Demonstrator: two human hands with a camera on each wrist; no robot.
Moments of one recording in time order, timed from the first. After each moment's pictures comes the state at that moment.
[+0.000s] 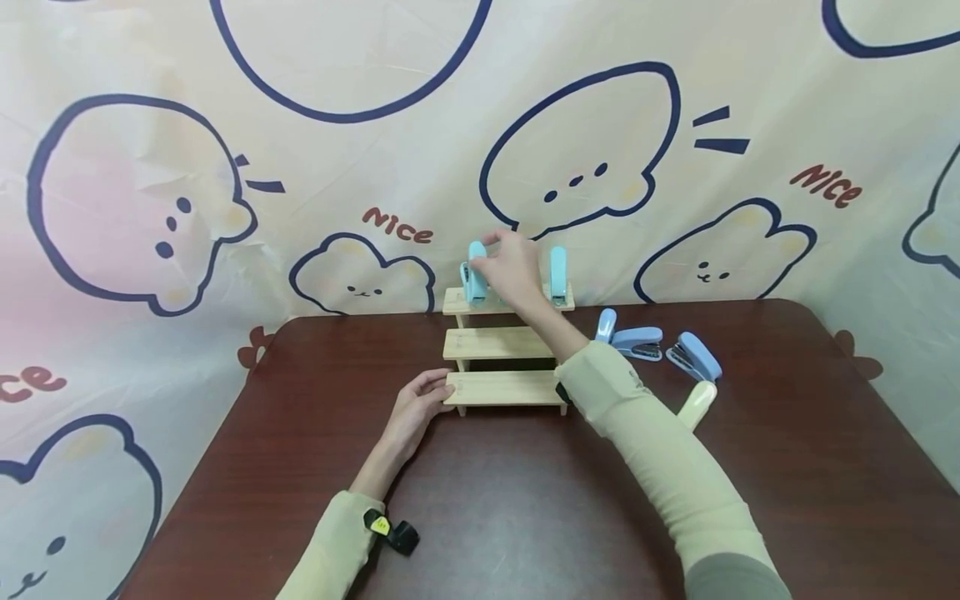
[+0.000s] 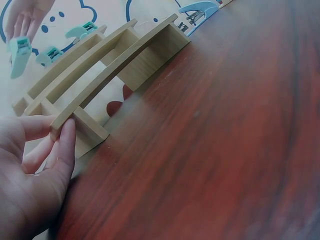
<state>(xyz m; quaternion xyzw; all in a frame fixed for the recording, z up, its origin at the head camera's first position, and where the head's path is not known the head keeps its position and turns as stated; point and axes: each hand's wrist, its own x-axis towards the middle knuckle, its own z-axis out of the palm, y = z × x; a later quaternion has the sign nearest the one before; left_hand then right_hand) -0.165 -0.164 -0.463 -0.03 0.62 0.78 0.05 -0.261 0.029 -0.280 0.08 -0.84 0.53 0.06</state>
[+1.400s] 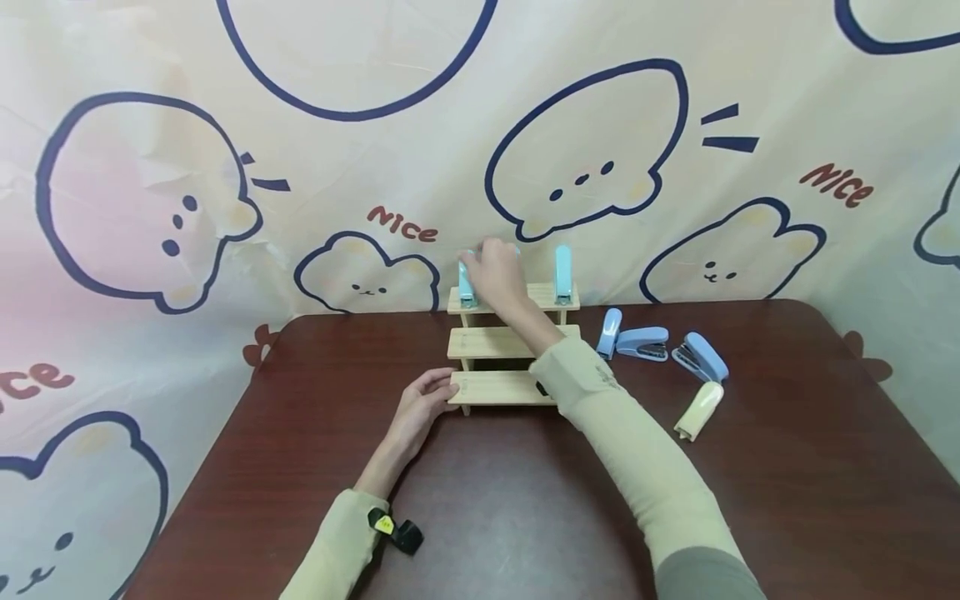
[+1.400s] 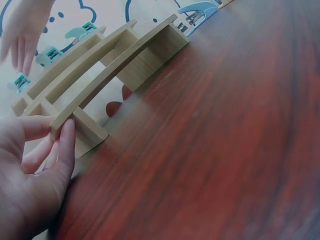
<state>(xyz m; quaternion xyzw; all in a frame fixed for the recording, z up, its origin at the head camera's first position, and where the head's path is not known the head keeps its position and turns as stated) -0.165 -0.164 -0.462 -0.03 0.62 0.78 0.04 -0.276 0.002 -0.301 0.10 -0.89 0.43 0.12</state>
